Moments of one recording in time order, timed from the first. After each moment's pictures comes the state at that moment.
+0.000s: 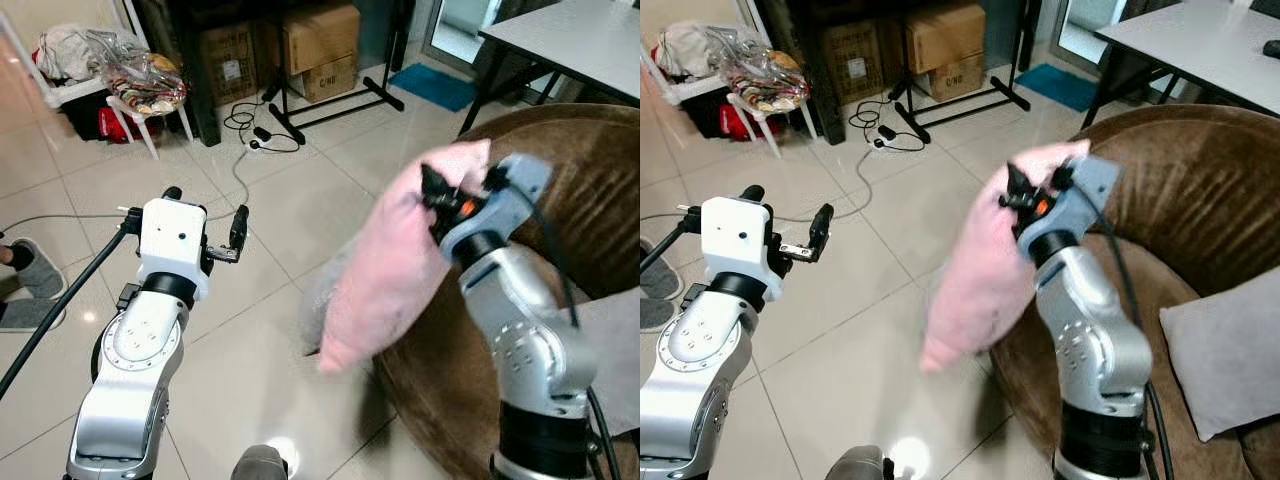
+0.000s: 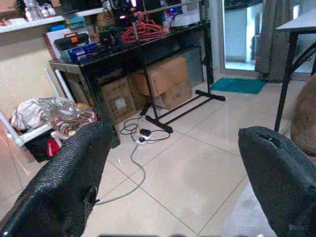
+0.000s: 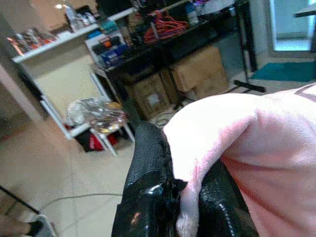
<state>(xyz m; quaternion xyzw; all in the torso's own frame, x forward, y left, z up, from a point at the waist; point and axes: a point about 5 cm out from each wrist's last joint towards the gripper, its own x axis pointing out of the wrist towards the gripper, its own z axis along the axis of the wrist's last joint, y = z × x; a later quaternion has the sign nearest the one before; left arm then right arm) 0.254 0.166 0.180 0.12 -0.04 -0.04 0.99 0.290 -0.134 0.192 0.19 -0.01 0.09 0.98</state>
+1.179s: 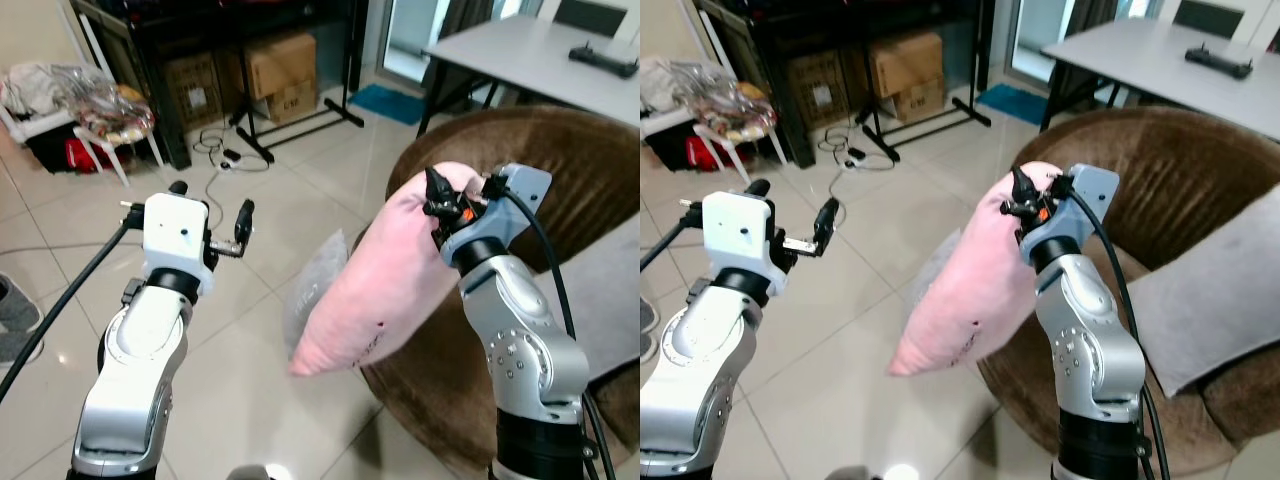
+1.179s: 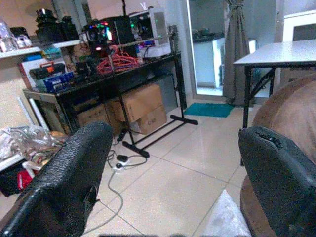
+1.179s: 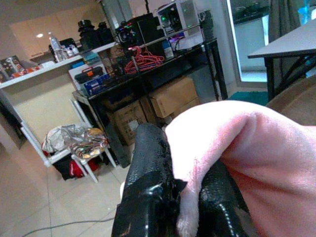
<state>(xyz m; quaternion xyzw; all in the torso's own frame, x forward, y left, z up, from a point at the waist) 0.258 0.163 0.184 0.10 -0.06 -0.05 0.99 0.290 -0.133 0.190 0.18 -0.03 0.08 0.98</state>
